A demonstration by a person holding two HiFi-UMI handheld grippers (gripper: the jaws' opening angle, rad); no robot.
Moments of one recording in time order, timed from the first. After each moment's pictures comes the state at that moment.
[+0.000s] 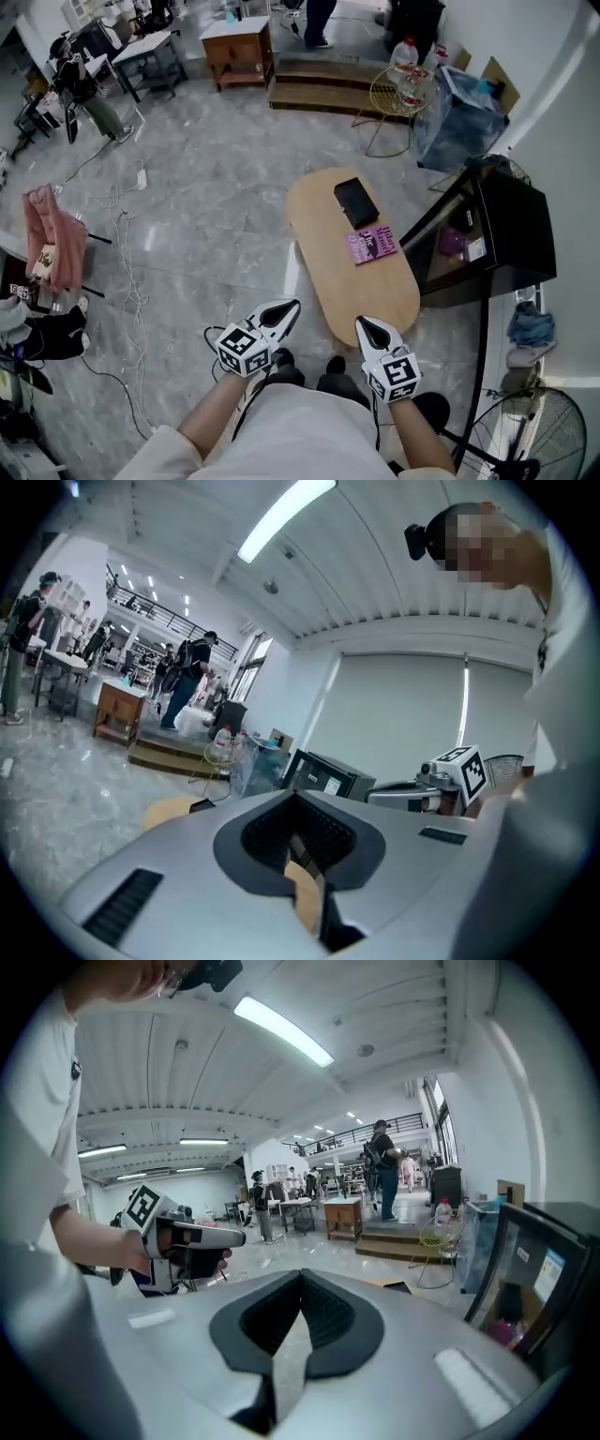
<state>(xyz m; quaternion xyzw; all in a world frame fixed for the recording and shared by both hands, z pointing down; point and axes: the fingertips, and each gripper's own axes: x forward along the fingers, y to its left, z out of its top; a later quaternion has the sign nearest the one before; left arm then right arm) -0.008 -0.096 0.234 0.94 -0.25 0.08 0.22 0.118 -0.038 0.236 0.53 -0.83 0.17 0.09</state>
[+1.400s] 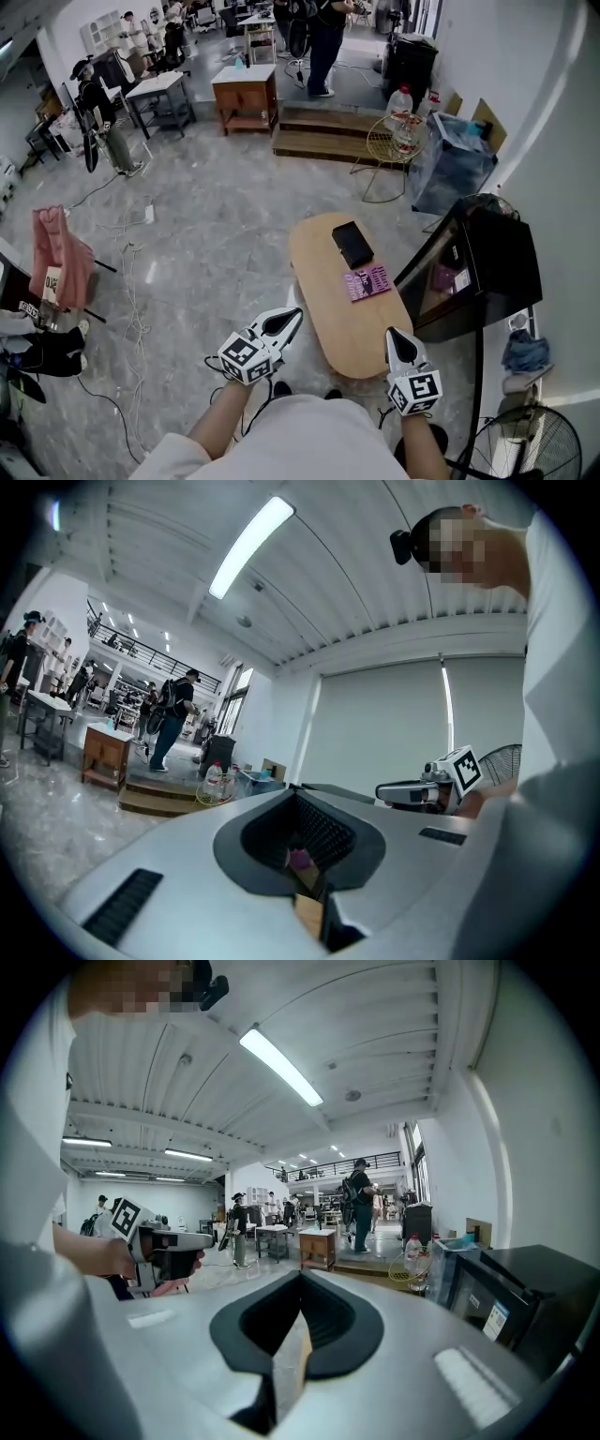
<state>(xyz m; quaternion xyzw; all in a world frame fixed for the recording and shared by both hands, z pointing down) -0.006 -0.106 0.135 0.96 -0.25 0.01 0.13 0.184 -0.027 0.137 0.60 -0.79 0.09 0.04</state>
